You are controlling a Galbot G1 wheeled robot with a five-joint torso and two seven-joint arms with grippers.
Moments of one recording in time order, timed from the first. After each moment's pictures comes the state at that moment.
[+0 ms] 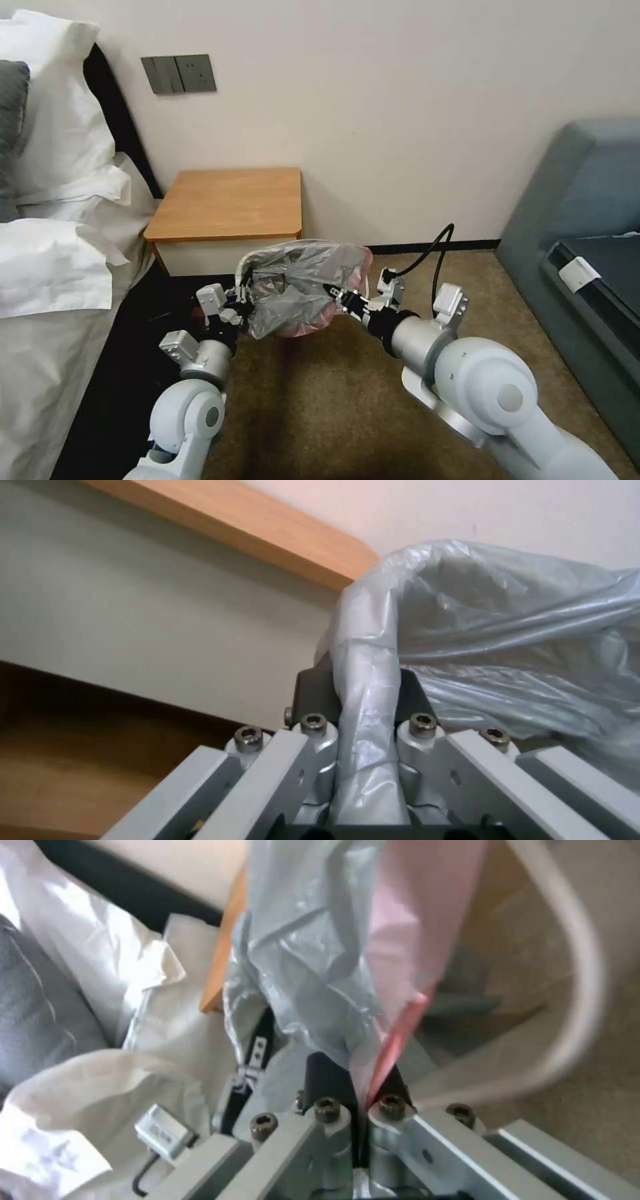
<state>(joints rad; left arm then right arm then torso) 1.41 -1.38 -0.47 -2.08 -0.62 0.16 -0.11 -1.09 1.07 0.06 2.39 1.63 -0.36 0.84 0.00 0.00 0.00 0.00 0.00</state>
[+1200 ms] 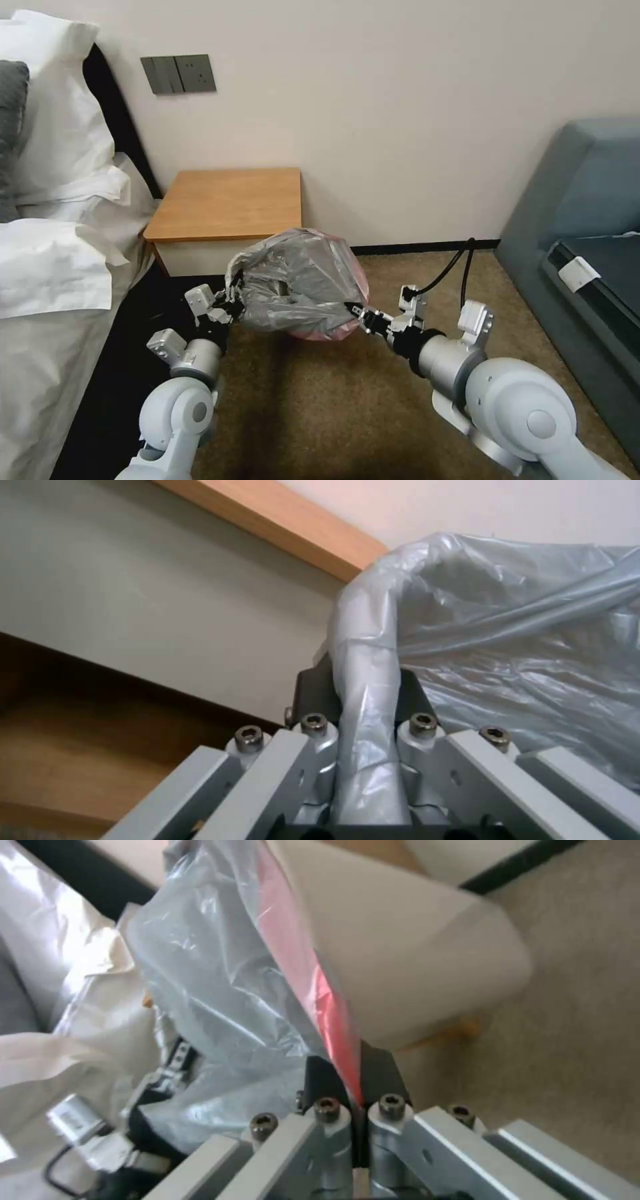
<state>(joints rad) 1.42 -1.38 -0.52 -2.07 -0.70 0.18 -0.09 -1.21 1.01 0.18 2.39 1.47 -0.47 0.71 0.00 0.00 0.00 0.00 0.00</state>
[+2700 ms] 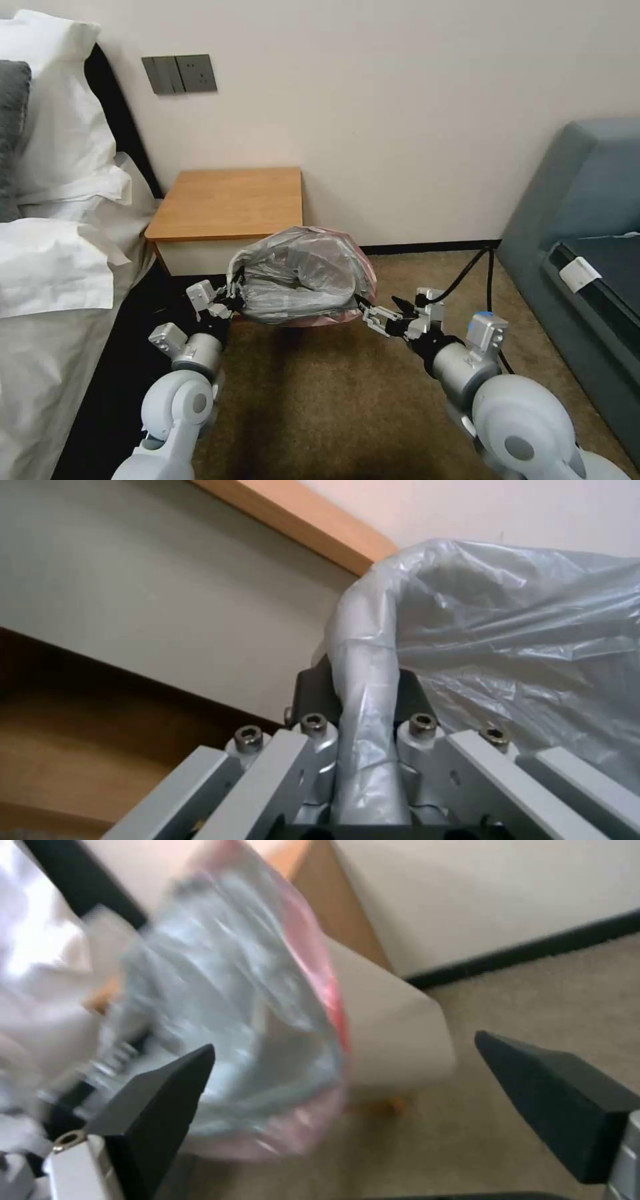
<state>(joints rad) 1.37 -1.38 -0.52 -2.03 -0.72 0.18 -0.09 -1.37 0.95 0.22 2.42 1.07 -0.38 0.51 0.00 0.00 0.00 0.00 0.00</state>
